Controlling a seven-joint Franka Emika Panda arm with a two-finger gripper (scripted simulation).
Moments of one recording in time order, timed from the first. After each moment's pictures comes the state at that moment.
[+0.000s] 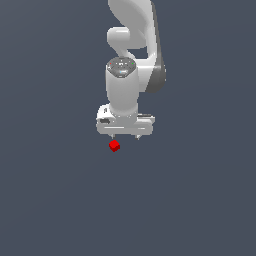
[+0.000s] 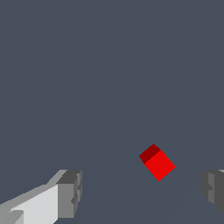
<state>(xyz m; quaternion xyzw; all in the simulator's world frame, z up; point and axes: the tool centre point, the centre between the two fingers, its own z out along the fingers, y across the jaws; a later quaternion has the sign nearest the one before) 0.005 -0.011 0.175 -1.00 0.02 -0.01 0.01</state>
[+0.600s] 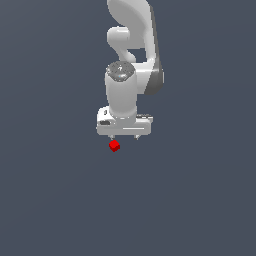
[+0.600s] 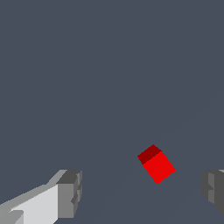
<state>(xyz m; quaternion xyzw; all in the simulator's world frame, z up) 0.000 -0.014 0.162 -1.00 -0.01 -0.01 0.01</state>
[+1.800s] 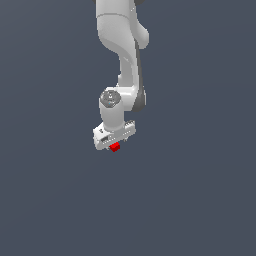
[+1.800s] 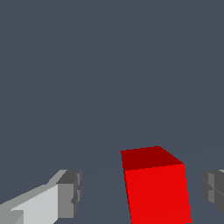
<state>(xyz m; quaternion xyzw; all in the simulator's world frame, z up) -0.041 -0.057 0.048 -0.97 -0.26 0.00 0.00</state>
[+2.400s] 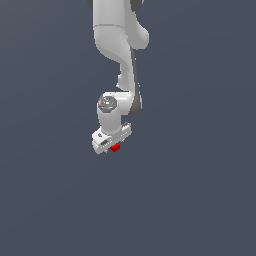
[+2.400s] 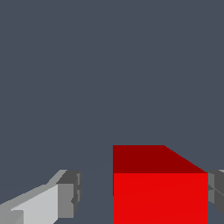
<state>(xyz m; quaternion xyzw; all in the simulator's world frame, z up) -0.045 -0.071 0.021 -0.95 -0.32 0.00 0.00</state>
